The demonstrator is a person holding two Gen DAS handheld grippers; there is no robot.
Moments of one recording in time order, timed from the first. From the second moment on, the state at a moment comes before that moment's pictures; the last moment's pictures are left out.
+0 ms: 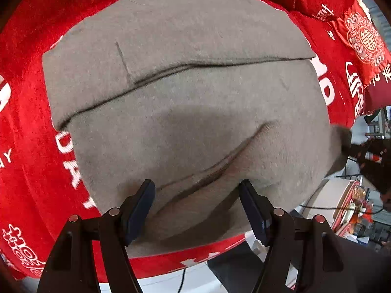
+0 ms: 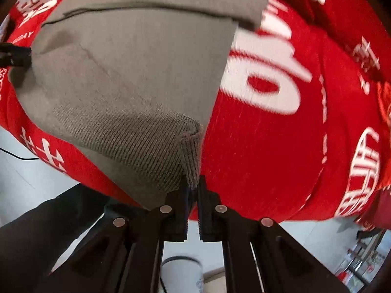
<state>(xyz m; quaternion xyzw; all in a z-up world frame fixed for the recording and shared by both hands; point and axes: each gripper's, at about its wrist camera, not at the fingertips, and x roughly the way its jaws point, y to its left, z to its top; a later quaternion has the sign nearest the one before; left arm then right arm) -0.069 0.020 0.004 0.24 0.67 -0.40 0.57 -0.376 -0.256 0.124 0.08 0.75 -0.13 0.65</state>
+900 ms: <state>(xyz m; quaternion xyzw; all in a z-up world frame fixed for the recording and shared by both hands) -0.060 0.066 0.030 0.15 0.68 -0.39 0.60 -0.370 -0.299 0.161 0.11 0.72 -0.16 0.67</state>
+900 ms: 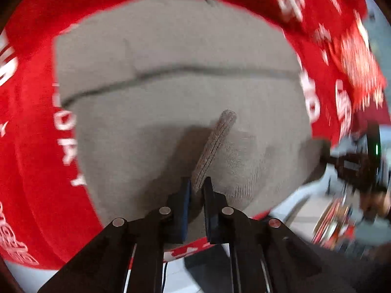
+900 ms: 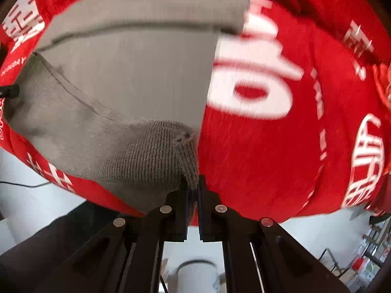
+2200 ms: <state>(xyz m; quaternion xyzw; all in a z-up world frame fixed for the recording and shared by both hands) 0.164 0.050 -0.021 0.07 0.61 -0.11 0.78 -0.097 -0.450 0.091 0.21 0.61 -0.26 0.72</state>
